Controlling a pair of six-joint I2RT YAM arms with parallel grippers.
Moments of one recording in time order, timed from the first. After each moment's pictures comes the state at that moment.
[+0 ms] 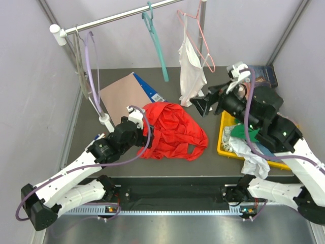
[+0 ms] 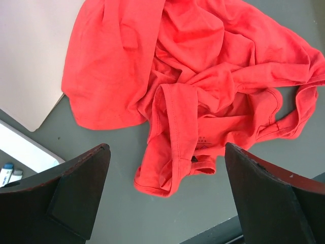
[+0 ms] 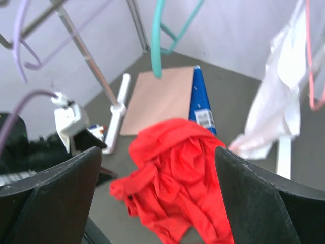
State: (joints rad) left arm -0.79 0.87 0.76 -0.46 -0.28 -0.29; right arm 0.78 0.95 1.38 -0.50 0.07 0.18
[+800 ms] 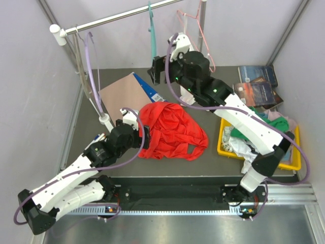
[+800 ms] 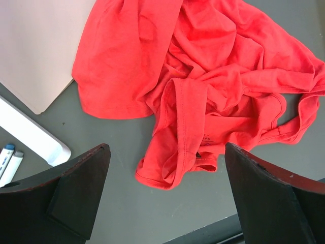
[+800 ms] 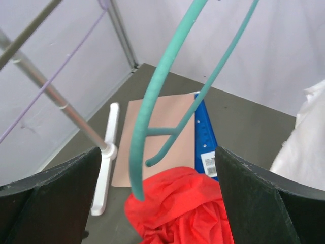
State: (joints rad) left arm -0.79 0.80 0.74 -0.50 -0.33 -0.37; right arm 0.85 1.62 1.87 -0.33 0.17 0.18
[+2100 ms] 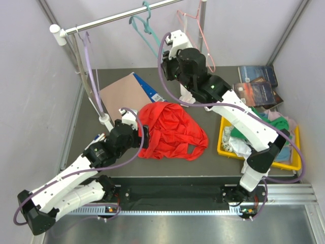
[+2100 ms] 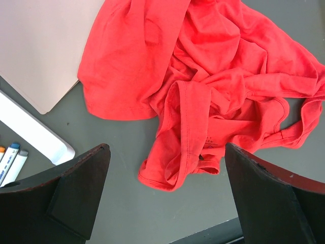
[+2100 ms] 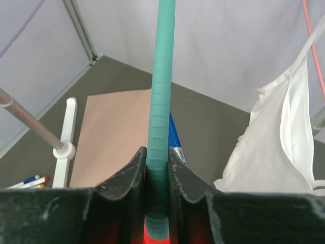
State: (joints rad) left arm -0.79 0.79 0.74 -0.50 -0.36 -0.37; right arm 0.84 1.71 2.00 -0.43 0.32 0.06
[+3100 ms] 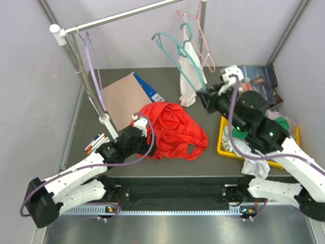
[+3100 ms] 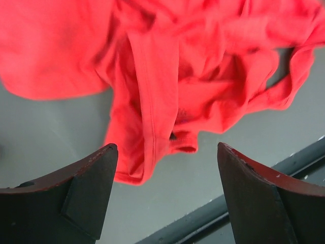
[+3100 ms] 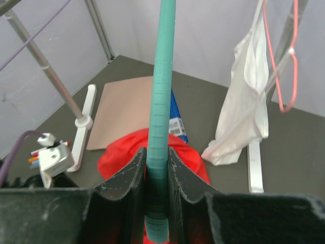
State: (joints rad) left arm -0.79 0.90 0.64 -0.39 -0.15 -0.40; right arm 0.85 1.05 1.35 -0.33 0.28 0.09
